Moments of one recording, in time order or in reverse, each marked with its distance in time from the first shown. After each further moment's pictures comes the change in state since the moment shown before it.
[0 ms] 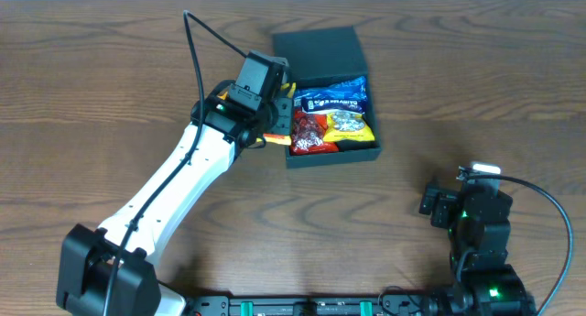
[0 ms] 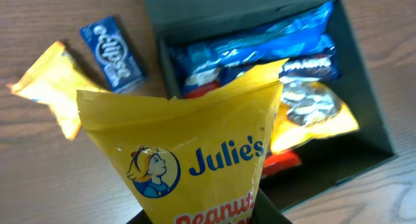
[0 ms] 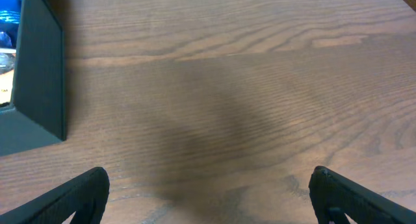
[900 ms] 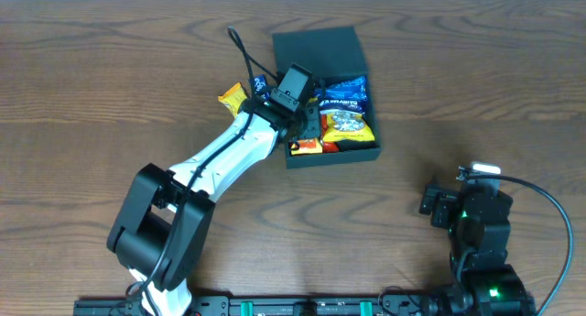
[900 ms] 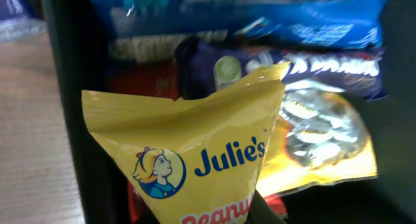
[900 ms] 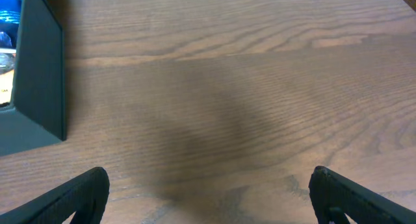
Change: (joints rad) left arm -0.087 0.271 0.028 0.124 0.030 -0.299; right arm 0.000 0.000 0.000 0.000 0.000 0.000
